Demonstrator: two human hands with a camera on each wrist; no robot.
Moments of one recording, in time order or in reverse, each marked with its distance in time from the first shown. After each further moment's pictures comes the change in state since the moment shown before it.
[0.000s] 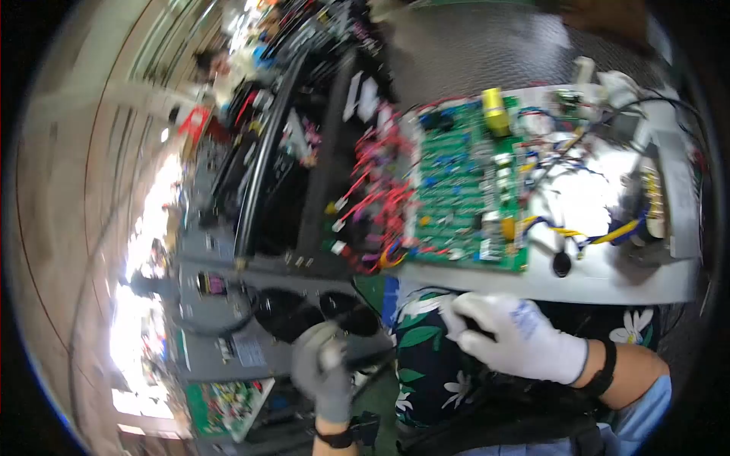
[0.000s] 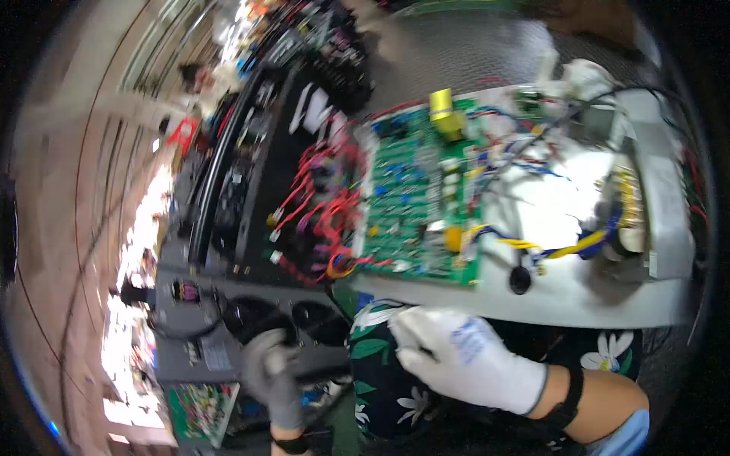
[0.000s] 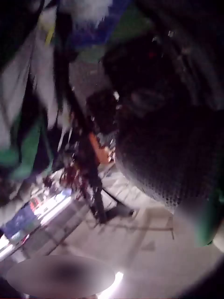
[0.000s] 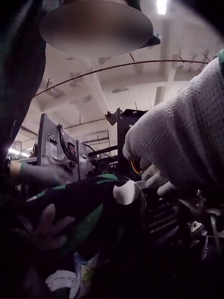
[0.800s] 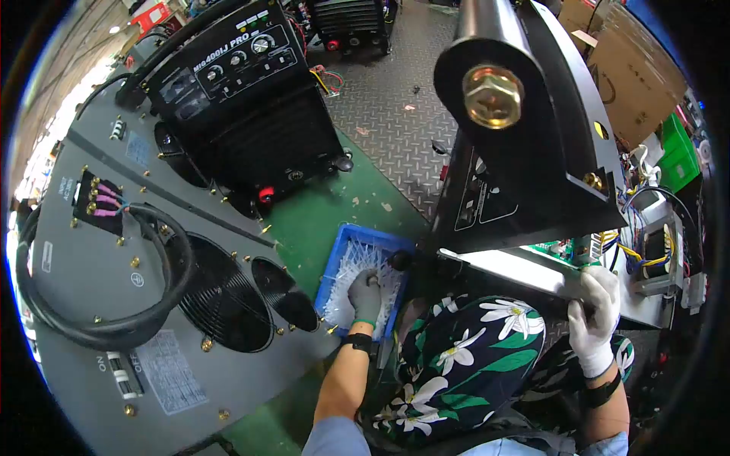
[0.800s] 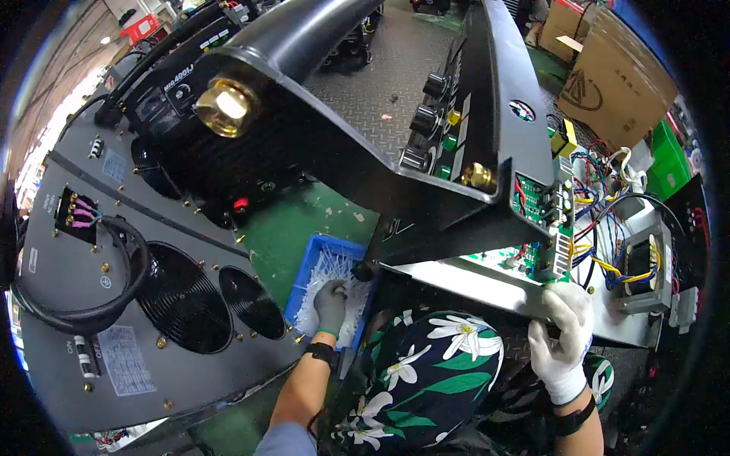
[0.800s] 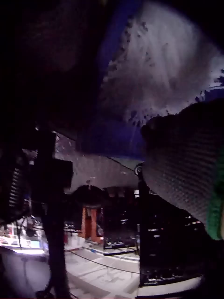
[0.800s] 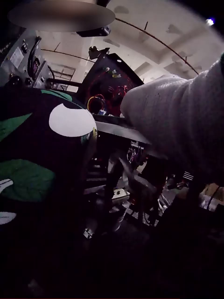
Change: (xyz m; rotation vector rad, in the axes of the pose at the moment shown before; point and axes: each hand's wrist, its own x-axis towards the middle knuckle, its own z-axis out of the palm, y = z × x) left_hand -0.111 -0.234 0.315 -0.480 -0.381 -0.742; right_hand -0.004 0.010 0.017 -1.149 0.426 -0.159
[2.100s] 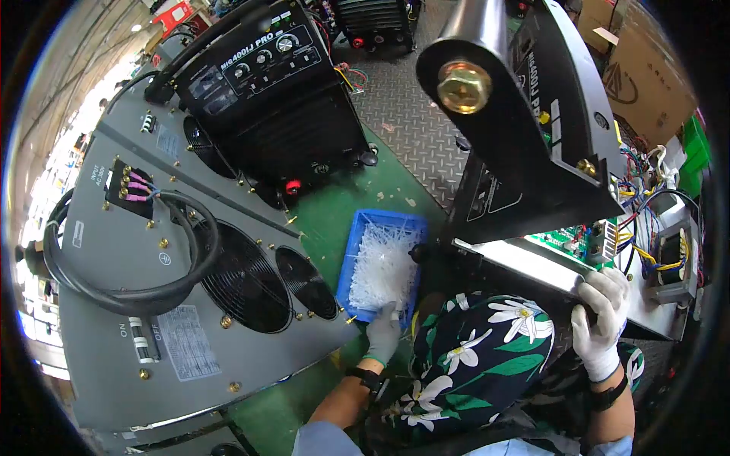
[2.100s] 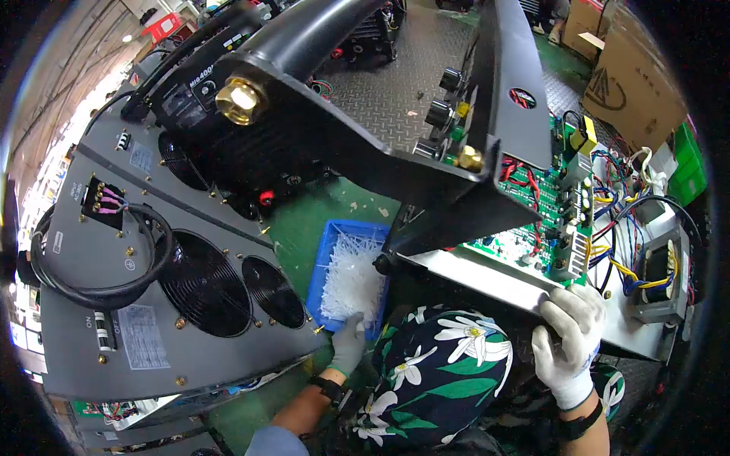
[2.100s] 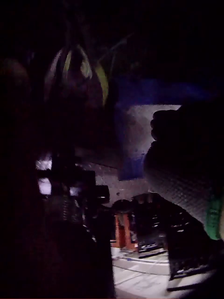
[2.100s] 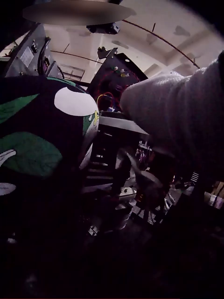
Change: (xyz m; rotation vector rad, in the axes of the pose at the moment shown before) left_hand -0.098 -0.023 -0.026 0.339 -0.196 0.113; right_hand 0.003 -0.002 0.004 -0.069 -0.012 -0.081
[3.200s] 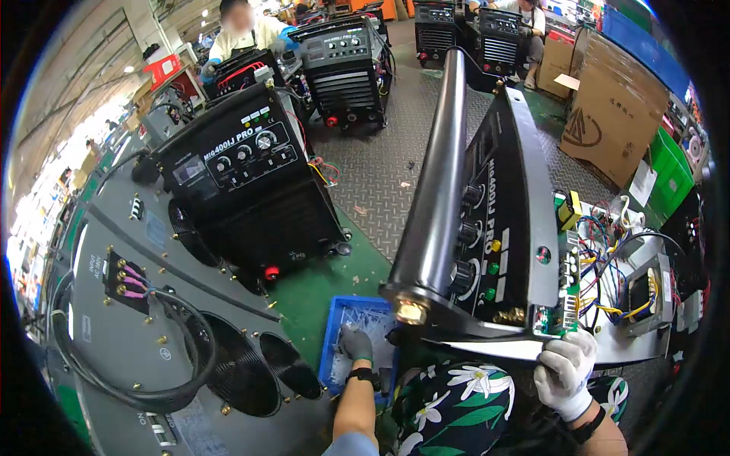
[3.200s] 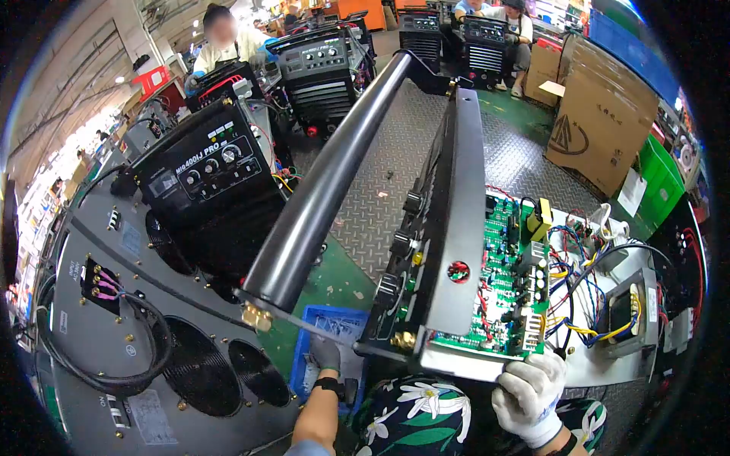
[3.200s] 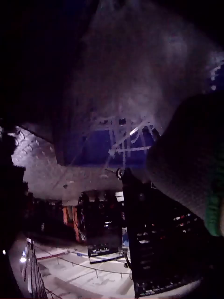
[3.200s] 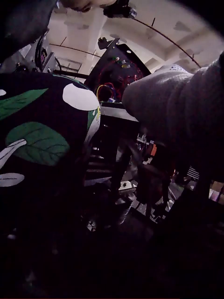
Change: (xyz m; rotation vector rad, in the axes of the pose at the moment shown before) left_hand 0.178 0.007 0.008 -0.250 0.449 -0.351; right_hand 0.006 -0.002 0.003 -0.083 0.052 0.007
